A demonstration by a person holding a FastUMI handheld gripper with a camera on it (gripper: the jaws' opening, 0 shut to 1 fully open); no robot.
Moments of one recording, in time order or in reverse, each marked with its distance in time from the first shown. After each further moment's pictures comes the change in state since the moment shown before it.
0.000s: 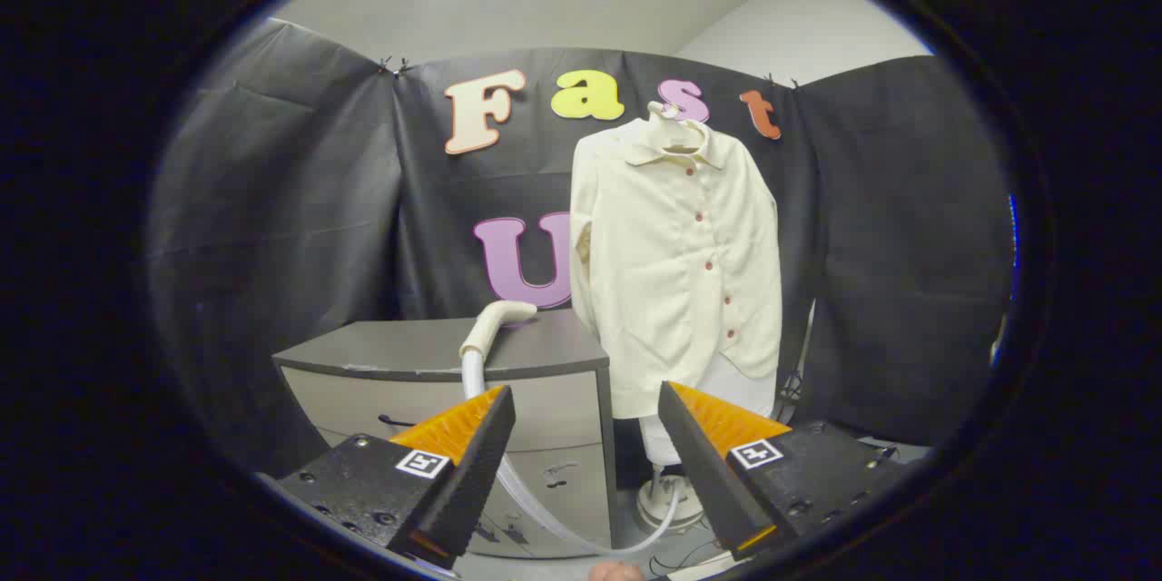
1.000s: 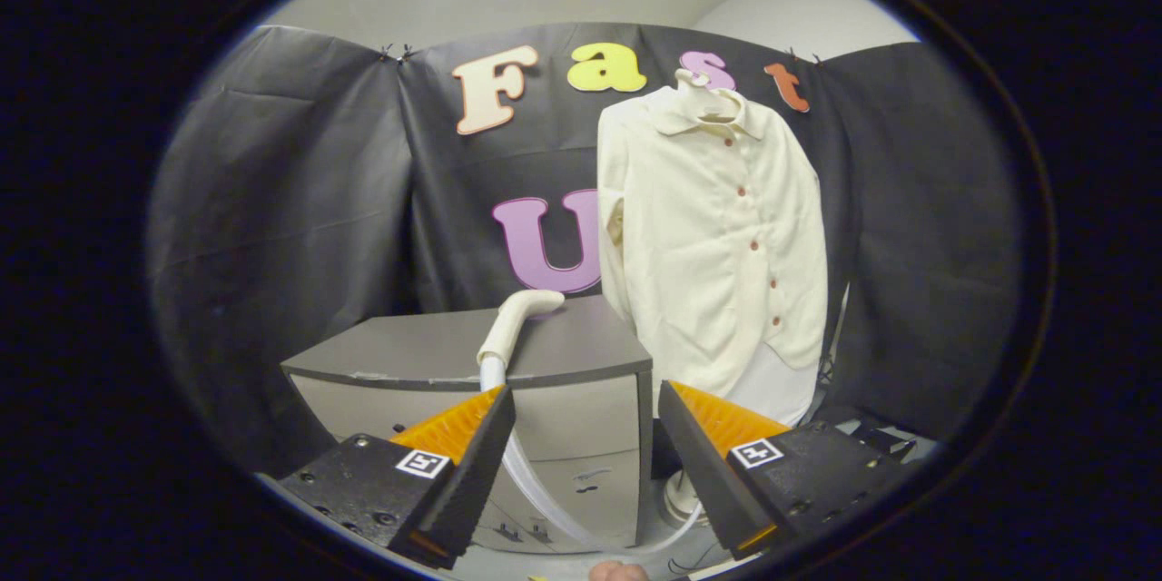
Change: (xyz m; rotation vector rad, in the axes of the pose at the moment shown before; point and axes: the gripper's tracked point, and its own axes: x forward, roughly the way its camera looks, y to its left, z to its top) arm 0.057 0.039 -0.007 0.009 0.092 0.097
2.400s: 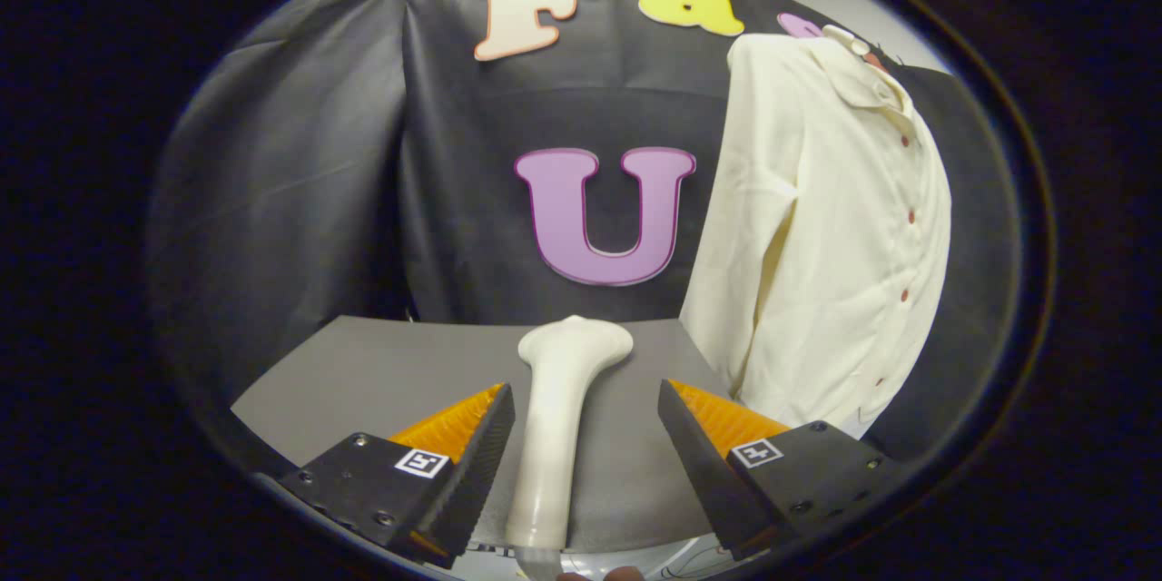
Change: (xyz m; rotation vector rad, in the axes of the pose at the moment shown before) arm 0.216 0.080 0.016 -0.122 0.247 0.051
